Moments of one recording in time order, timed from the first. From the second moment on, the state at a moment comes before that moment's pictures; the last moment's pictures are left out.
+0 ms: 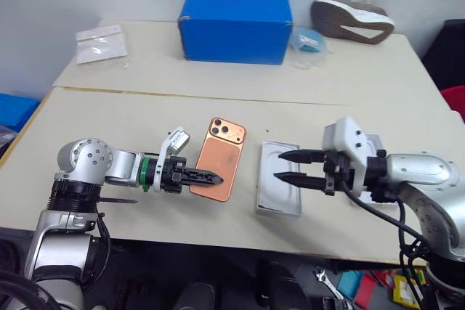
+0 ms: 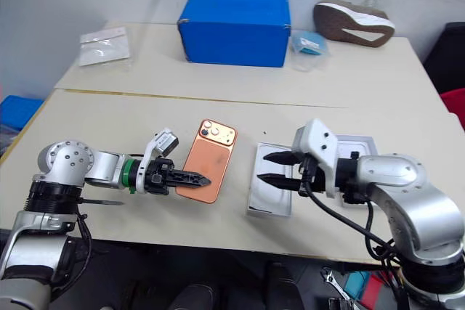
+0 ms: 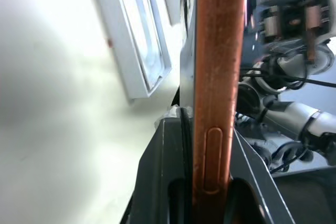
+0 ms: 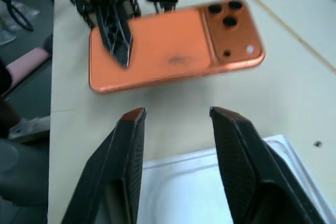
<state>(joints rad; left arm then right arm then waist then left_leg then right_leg) -0.73 0.57 -0.02 0.24 -1.18 1.62 -0.62 -0.28 -0.72 -0.26 -0.74 0.53 0.99 1.04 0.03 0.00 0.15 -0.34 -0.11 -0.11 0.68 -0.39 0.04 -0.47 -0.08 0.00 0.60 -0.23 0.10</state>
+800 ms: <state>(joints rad) -0.74 0.01 0.16 0.37 -1.23 1.61 0.14 0.18 -0.82 -0.63 -0.94 0.78 0.98 0.86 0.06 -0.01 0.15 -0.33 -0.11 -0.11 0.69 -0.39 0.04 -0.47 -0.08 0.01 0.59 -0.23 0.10</state>
